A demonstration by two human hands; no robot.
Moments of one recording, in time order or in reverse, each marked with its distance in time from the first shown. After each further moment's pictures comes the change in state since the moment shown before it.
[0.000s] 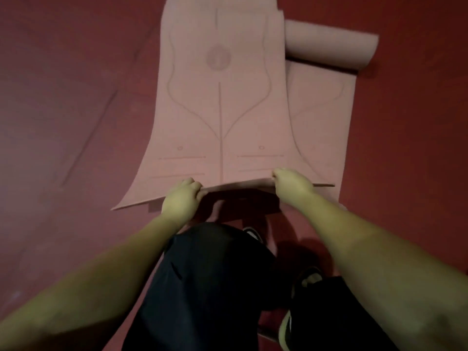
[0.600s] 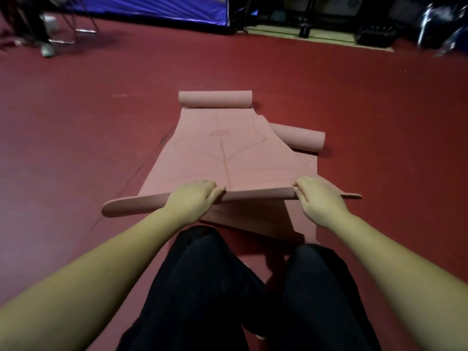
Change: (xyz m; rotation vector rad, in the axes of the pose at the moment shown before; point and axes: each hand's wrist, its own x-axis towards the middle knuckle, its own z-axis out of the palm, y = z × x) left_hand -0.151 0.150 -0.191 0.169 0.185 0.230; right_hand -0.221 0.018 -0.164 -0.049 0.511 -0.259
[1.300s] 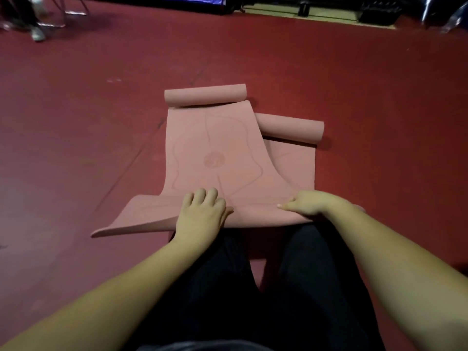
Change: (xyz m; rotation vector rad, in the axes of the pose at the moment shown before) left_hand -0.088 0.038 0.074 0.474 0.397 0.119; right_hand -0.034 -0.001 0.027 0.111 -0.825 0.254
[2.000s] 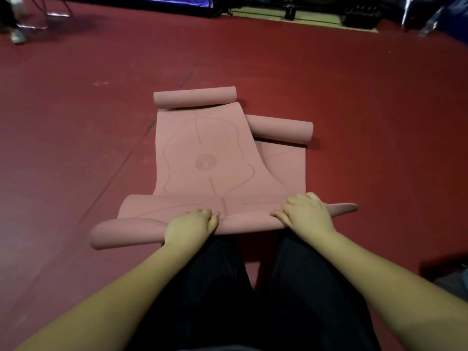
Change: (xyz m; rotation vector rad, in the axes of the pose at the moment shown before) left_hand -0.006 -0.002 0.029 -0.273 -0.368 -0.164; right_hand -0.011 0.007 0.061 -0.542 0.877 -0.192
